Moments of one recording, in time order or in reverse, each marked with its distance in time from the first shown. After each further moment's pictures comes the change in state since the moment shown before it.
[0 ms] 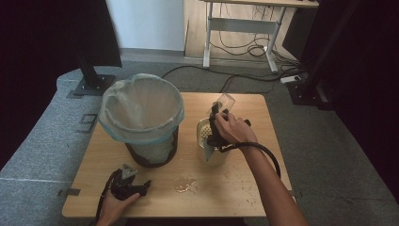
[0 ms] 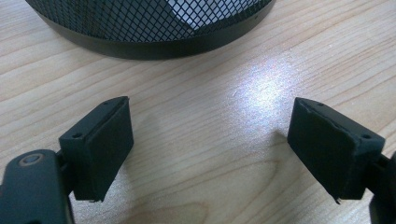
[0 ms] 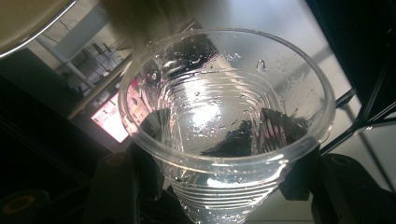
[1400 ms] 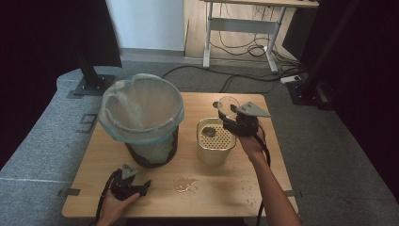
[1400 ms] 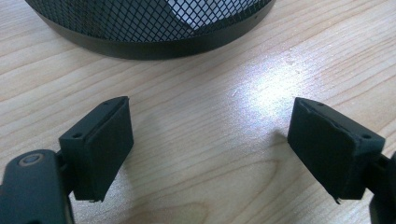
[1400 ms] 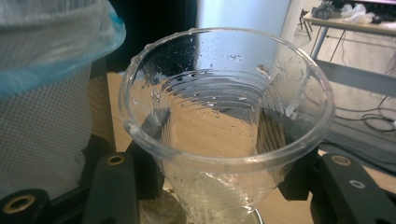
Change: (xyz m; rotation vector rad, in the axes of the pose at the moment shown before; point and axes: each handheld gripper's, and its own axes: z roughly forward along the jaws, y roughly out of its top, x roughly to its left) left arm 0.000 0.000 0.000 -0.002 0.000 0.000; right arm 0.016 -0.095 0.003 -0.406 0.652 2.286
